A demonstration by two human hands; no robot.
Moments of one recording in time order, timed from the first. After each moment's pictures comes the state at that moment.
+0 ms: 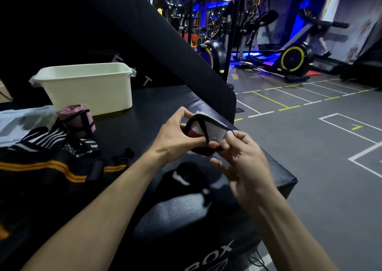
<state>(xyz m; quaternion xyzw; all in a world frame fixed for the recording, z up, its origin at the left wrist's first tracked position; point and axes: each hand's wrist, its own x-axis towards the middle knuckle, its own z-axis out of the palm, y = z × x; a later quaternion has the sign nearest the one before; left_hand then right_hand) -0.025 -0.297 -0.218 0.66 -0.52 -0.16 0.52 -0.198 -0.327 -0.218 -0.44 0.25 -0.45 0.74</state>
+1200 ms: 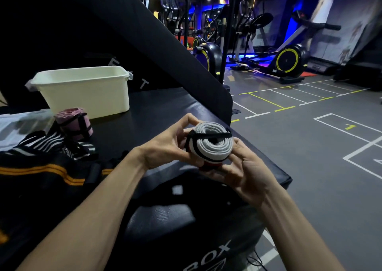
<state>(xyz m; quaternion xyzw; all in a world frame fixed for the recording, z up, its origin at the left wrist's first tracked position) -0.010 -0.289 -0.216 0.44 -0.65 -0.40 0.47 -0.216 -0.349 -0.233 -0.45 0.24 -0.33 0.79</state>
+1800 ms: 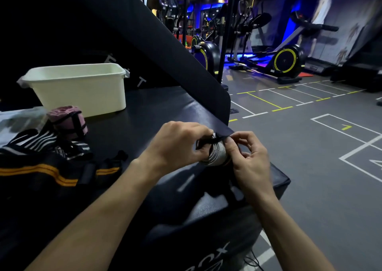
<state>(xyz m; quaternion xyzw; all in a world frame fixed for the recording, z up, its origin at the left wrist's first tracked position) -0.032 -0.300 -0.216 0.54 -0.74 0.20 0.35 -0.213 -0.365 -0.253 -0.66 0.31 -0.54 0.43</state>
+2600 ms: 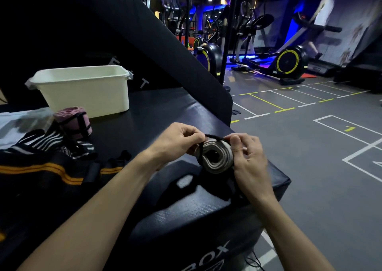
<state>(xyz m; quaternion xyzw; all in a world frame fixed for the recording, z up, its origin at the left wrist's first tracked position) -0.033 -0.304 -0.216 0.58 -0.53 -0.32 0.52 -0.217 -0.363 -0.255 -0.71 0.34 -0.50 0.35</state>
